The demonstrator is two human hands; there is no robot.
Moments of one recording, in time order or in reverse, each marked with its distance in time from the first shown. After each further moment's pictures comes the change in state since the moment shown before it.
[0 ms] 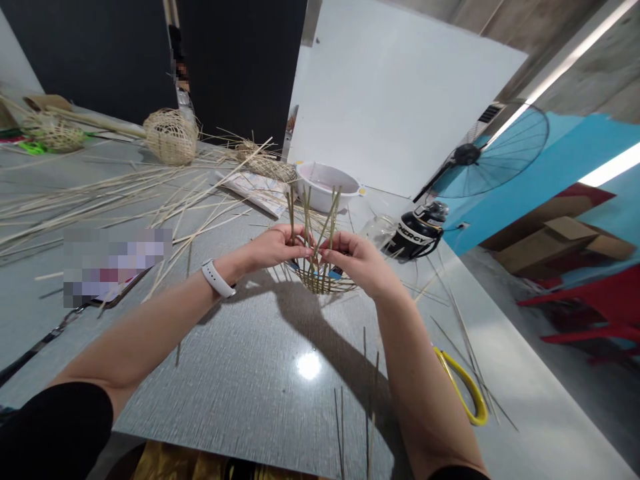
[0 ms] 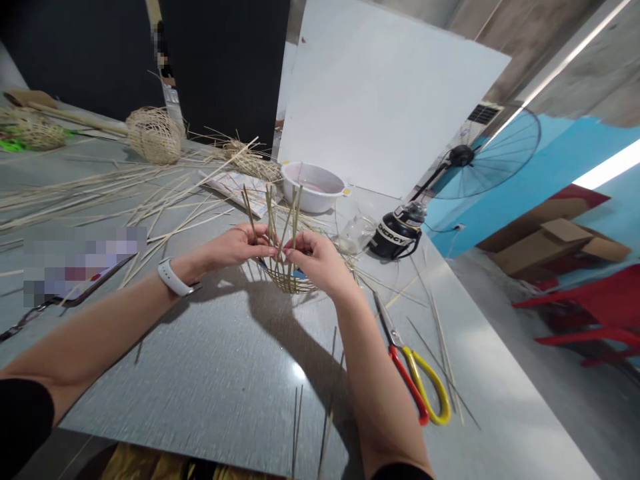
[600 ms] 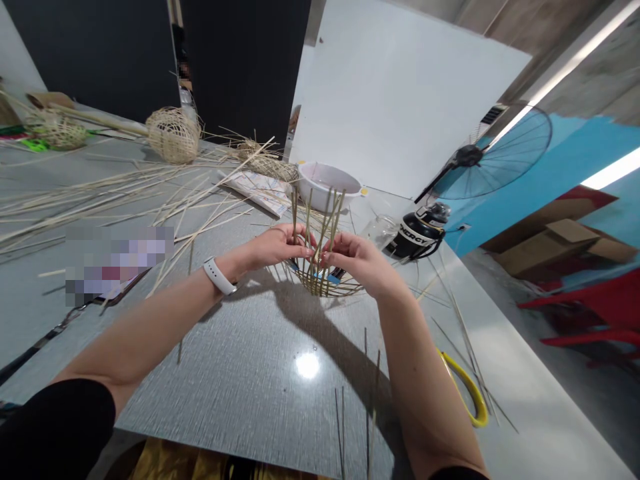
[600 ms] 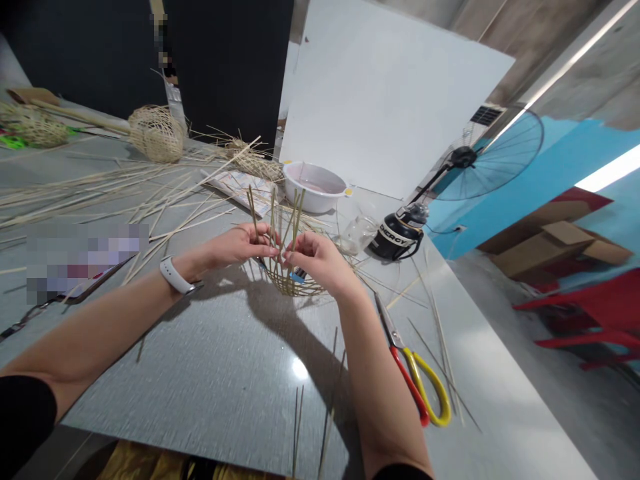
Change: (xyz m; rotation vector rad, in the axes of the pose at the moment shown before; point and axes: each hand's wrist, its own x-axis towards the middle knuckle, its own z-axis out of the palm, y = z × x) left_hand 0.002 -0.006 -0.004 -0.019 0.025 -0.055; right_hand 0.002 0.003 -0.002 0.121 -0.094 0.019
